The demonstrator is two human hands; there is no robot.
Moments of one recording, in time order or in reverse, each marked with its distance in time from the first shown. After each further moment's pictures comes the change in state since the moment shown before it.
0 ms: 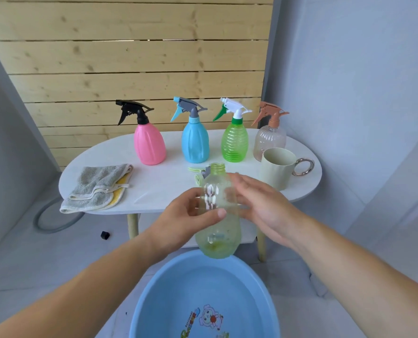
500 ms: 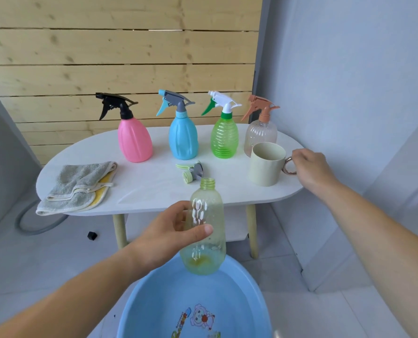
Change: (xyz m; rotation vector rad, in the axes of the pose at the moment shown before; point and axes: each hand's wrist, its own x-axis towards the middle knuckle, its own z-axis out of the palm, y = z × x) left_hand -0.004 -0.019 0.003 0.010 -0.029 -0.108; right_hand 0.048 0.007 -0.143 -0.664 0.670 0.118
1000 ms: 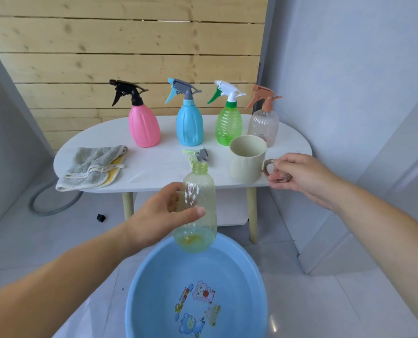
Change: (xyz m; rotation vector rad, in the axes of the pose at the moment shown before) left_hand -0.033 0.003 -0.014 0.123 0.048 0.042; right_hand -0.079 -0.020 -0.010 0.406 -0.400 0.060
